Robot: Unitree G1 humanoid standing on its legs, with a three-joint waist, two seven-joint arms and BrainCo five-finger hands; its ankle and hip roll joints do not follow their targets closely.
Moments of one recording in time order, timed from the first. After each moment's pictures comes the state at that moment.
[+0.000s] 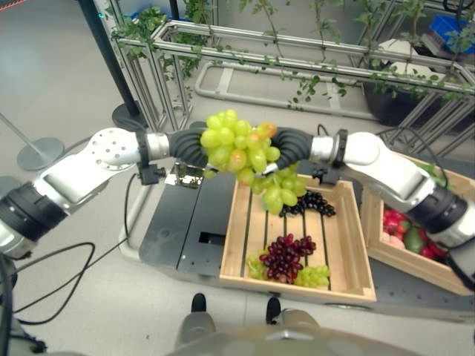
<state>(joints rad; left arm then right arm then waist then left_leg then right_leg) -0.81 1.21 -0.80 -0.10 -0.56 -0.16 -0.52 -0.76 -0.81 0.69 -0.10 0.69 -0.05 0.49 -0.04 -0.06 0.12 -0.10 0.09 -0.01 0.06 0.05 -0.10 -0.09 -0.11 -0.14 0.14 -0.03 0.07</state>
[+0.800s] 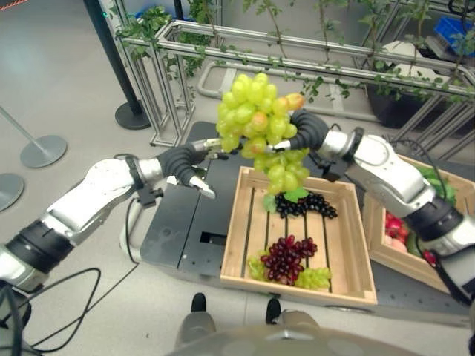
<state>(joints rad) -0.49 1.11 -0.57 -0.10 -0.69 -0.16 -0.50 -0.70 -0.79 0.56 -0.06 0.78 -0.08 0.43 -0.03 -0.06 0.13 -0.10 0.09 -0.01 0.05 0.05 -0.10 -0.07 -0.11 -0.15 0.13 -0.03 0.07</state>
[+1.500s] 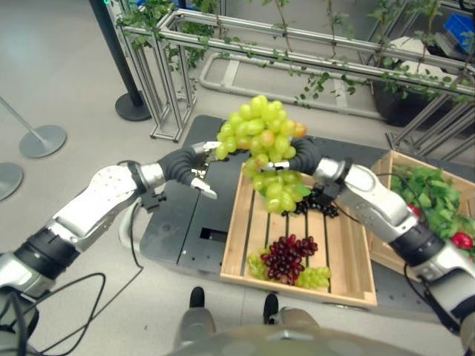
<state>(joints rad) -0.42 1.07 -0.49 -0.09 -0.68 -0.16 -0.48 -0.51 -0.75 0.52 -0.05 0.83 -0.04 0.46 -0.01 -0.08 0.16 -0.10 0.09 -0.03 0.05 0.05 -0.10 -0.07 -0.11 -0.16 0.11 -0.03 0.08</state>
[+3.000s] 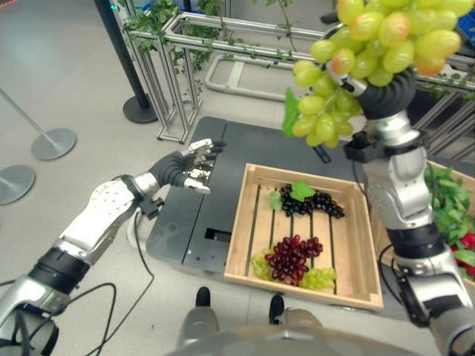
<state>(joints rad) -0.28 0.91 -0.37 -0.01 -0.60 -0.19 -0.43 -0.53 -0.51 0.07 -0.26 0.27 -0.40 -0.02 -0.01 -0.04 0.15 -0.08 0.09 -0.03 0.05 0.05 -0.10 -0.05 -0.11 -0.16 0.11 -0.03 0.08</state>
